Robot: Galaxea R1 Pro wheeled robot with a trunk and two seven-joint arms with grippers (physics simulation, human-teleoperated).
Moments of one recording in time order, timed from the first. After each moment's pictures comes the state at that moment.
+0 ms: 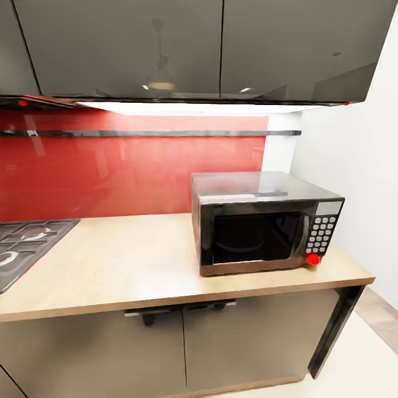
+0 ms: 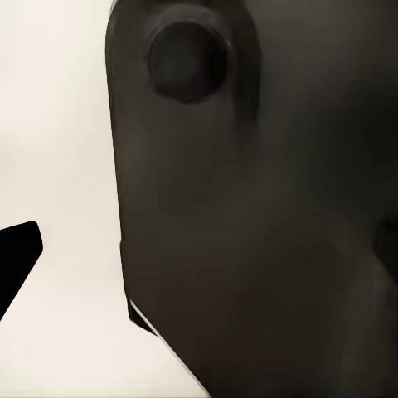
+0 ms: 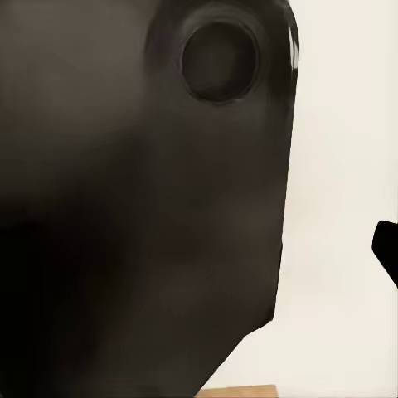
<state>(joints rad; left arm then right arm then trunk) 0.00 0.00 0.00 0.00 0.00 0.00 0.00 0.00 0.00 0.00 0.00 0.00 0.00 0.00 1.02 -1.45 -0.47</state>
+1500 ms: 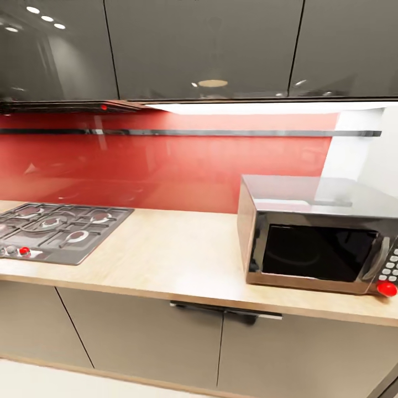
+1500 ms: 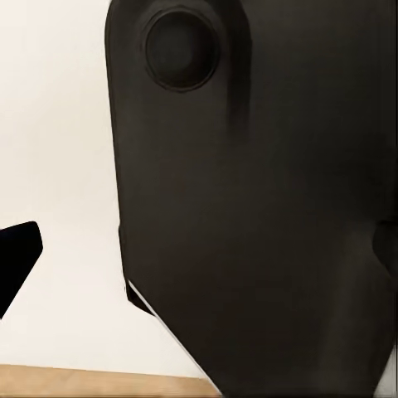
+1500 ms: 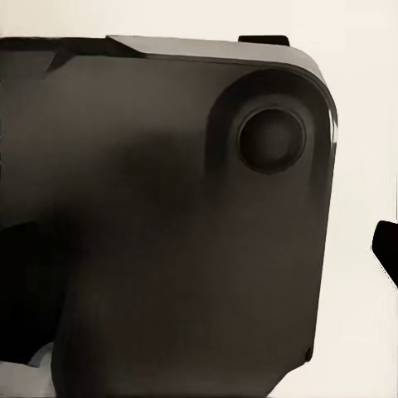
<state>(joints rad) 0.00 -0.01 0.00 -0.01 0.00 0.00 0.00 -0.01 0.04 0.00 -0.08 0.00 0.00 0.00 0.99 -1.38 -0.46</state>
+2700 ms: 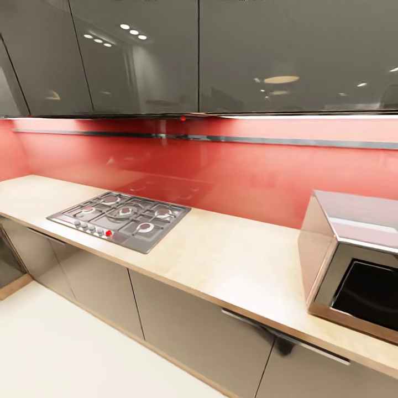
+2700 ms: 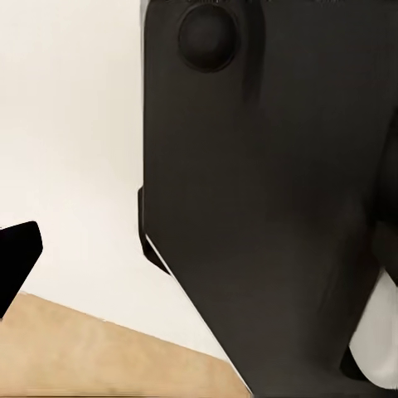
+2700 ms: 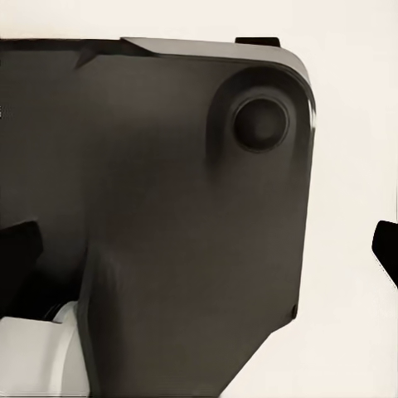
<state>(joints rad) 0.00 0.01 0.00 -0.01 0.06 -0.01 0.00 -0.01 0.04 0.00 -0.10 0.00 0.00 0.00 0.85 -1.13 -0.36</state>
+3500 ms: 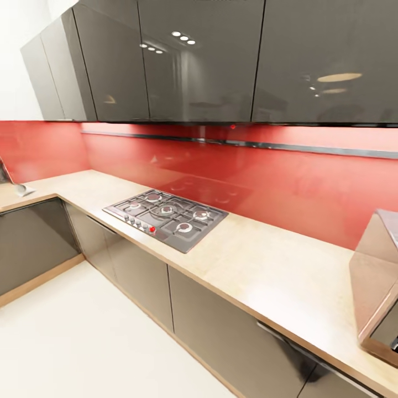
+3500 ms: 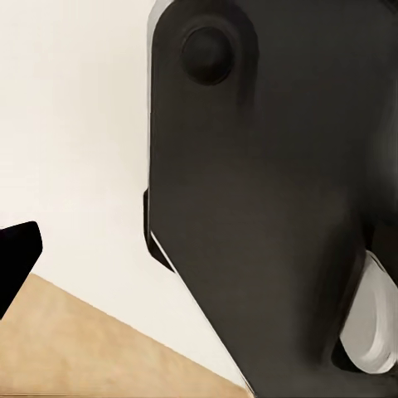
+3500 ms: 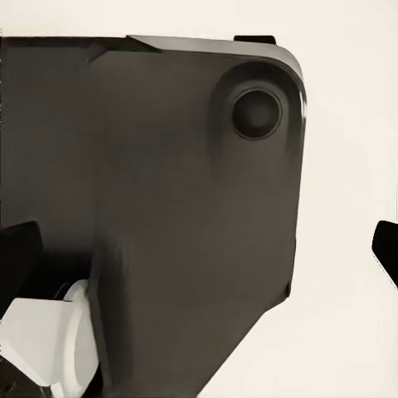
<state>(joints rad) 0.00 0.01 0.00 -0.01 0.06 -0.05 0.01 -0.01 0.04 0.00 -0.10 0.00 0.00 0.00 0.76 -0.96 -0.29</state>
